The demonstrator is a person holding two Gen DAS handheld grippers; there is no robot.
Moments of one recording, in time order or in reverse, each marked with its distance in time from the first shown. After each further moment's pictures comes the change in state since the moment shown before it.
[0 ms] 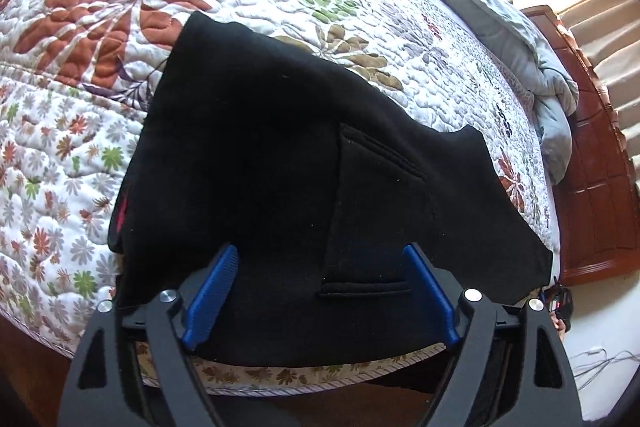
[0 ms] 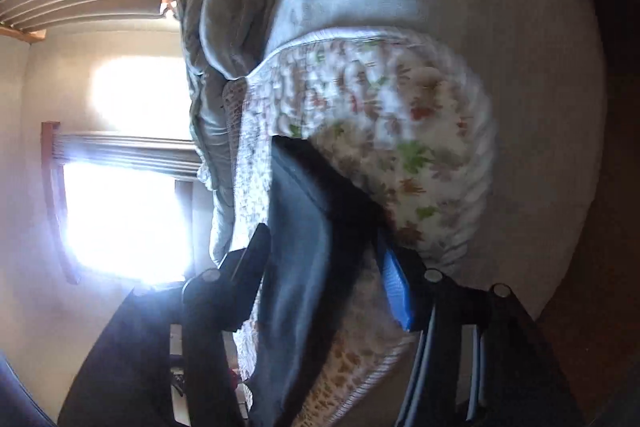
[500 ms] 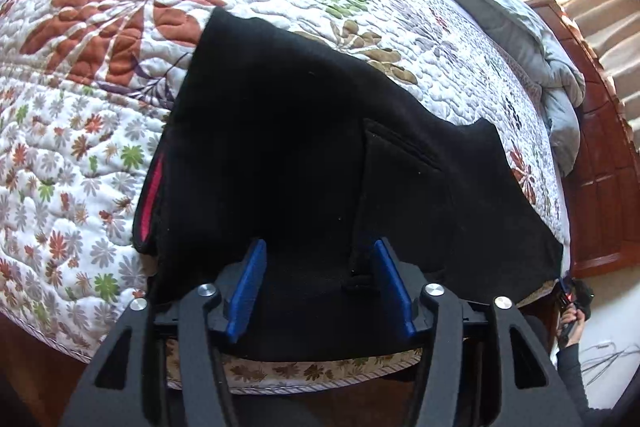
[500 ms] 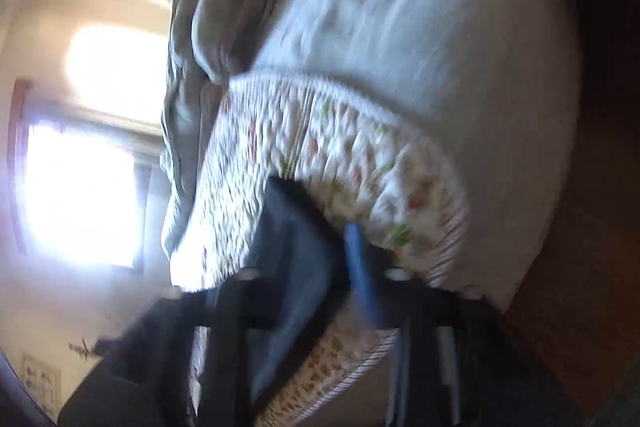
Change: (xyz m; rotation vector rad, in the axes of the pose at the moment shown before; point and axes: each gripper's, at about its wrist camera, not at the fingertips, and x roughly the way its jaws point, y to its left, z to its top) left arm -0.002 0.008 -0.003 0.031 0.015 0.037; right arm -0.021 0.035 0.018 -0.124 -0.049 -0.178
